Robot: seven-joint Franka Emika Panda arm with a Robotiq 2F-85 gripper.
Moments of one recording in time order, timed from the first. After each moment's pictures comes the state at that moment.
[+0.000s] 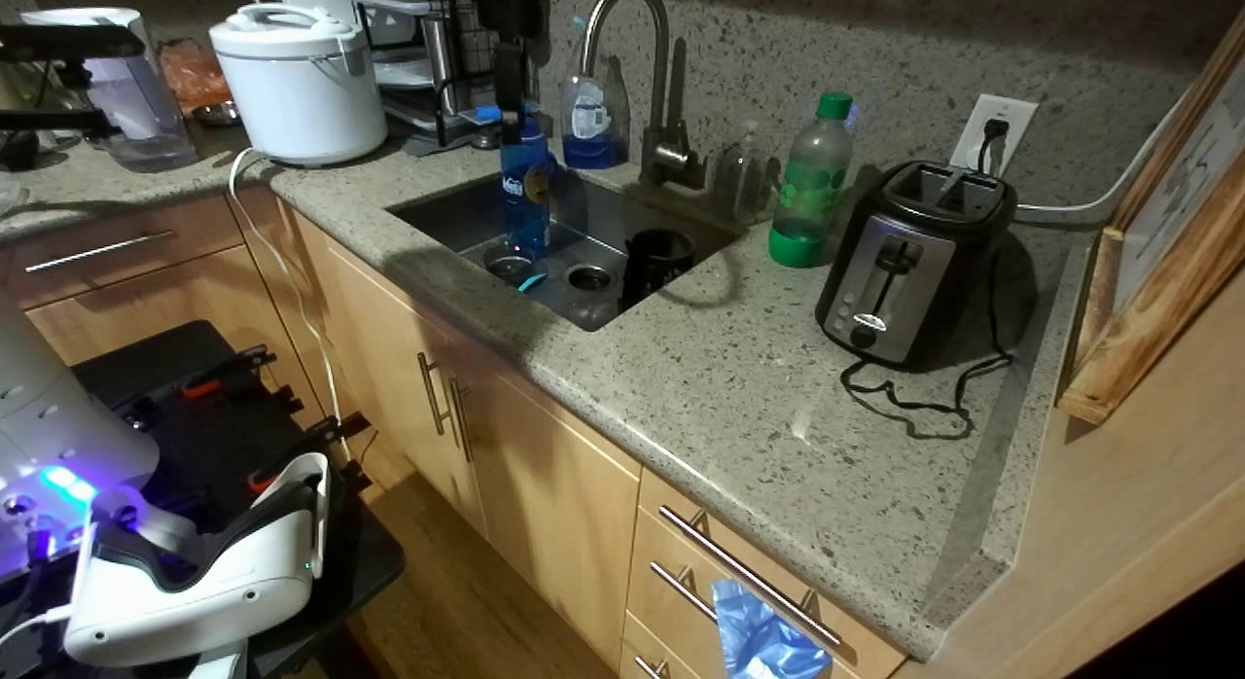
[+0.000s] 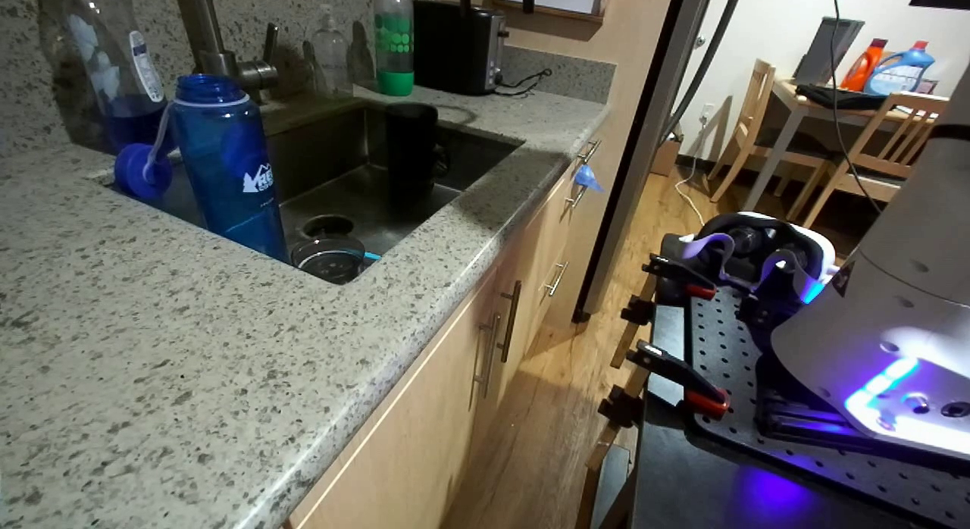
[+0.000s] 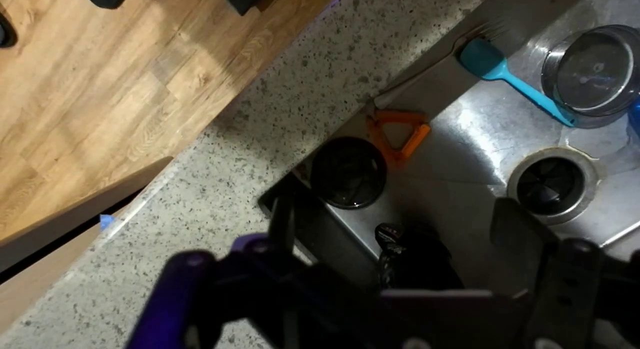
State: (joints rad) arm -0.16 0.02 -0.07 -1.99 -0.09 1.93 0.57
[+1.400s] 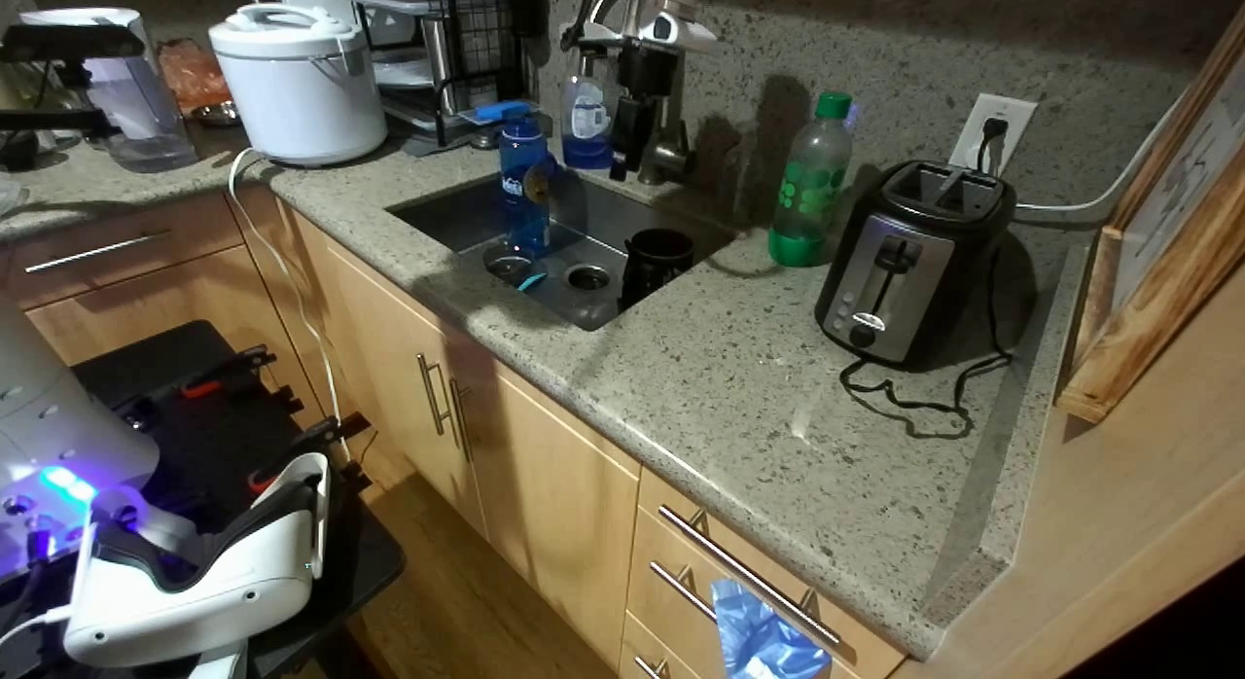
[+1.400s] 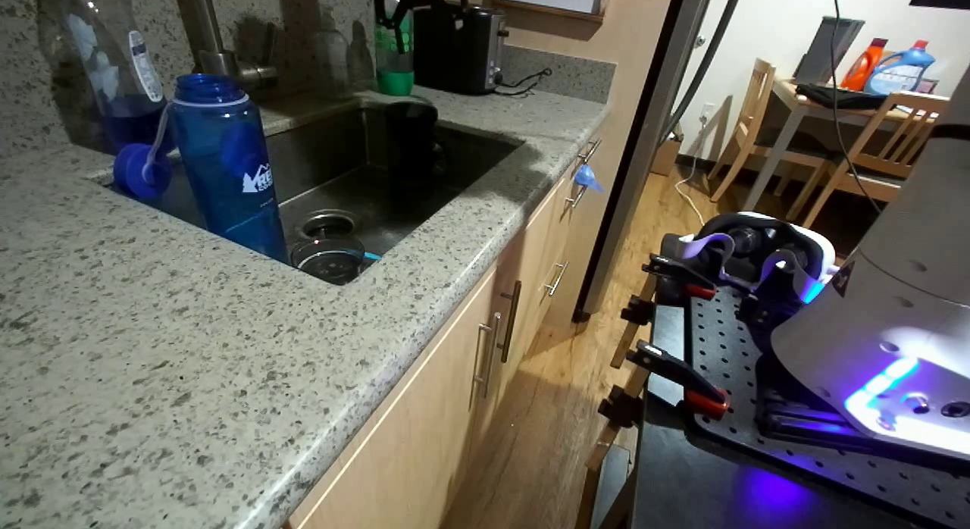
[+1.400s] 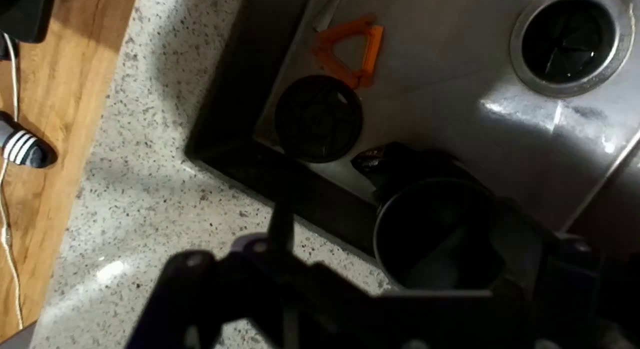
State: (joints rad) arm -0.18 0.74 -0.17 -1.08 0.06 1.60 0.81
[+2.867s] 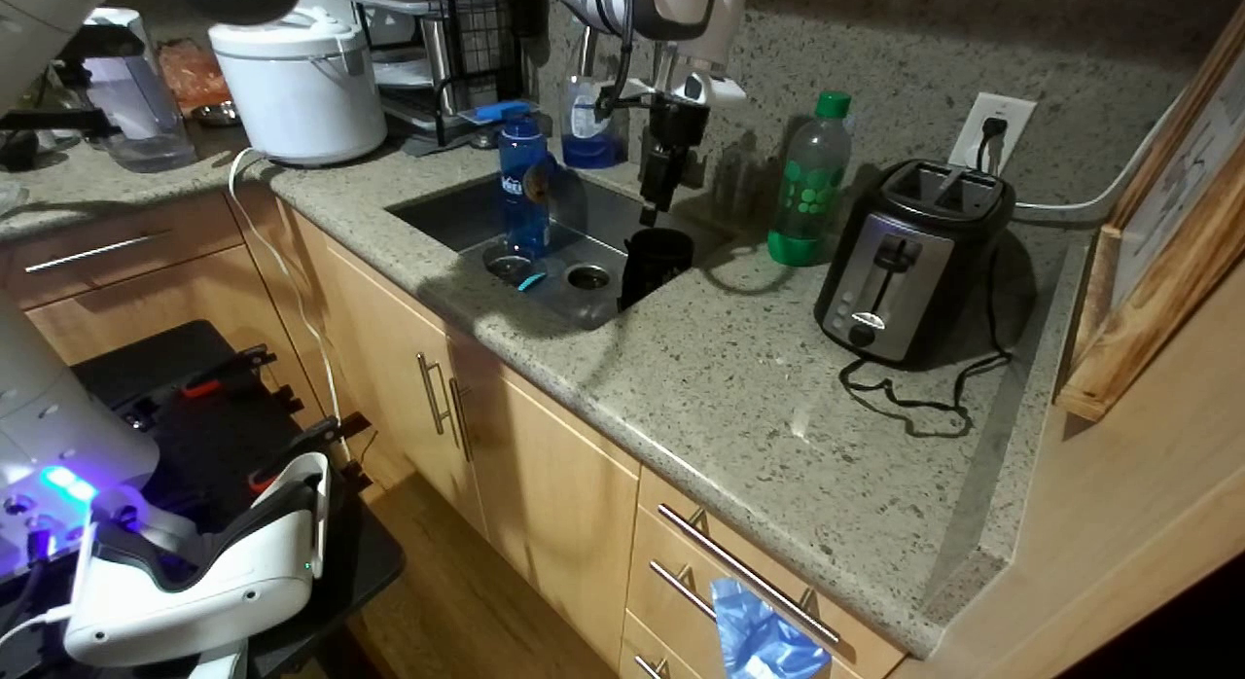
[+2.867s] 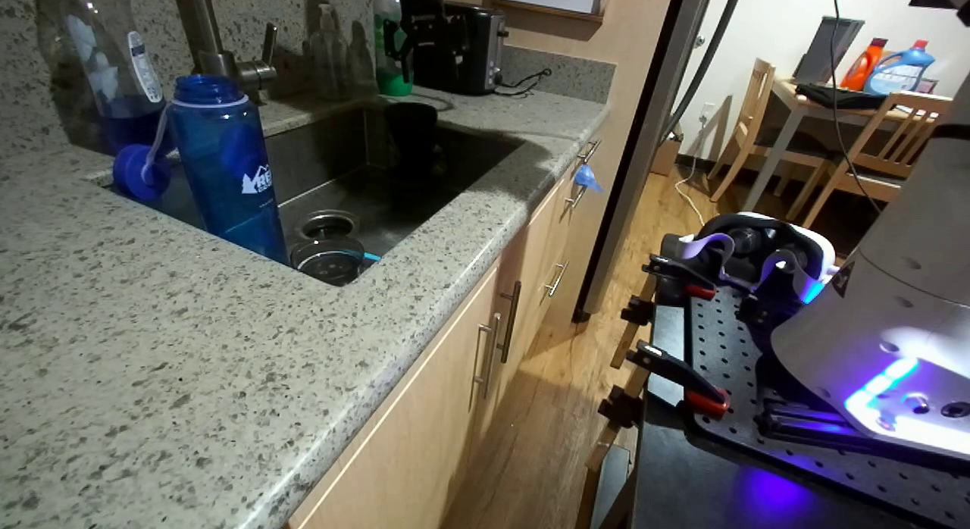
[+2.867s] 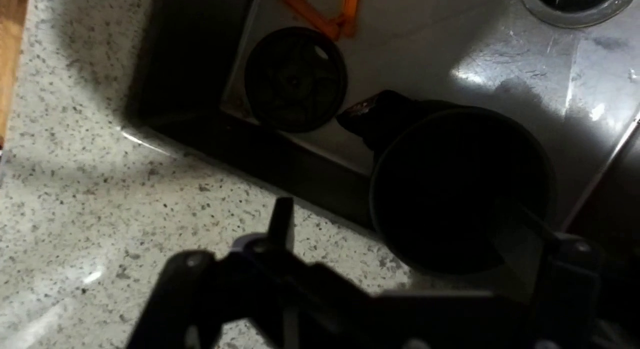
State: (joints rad) arm -0.24 0.89 -0.18 -0.97 0.10 1.68 0.81
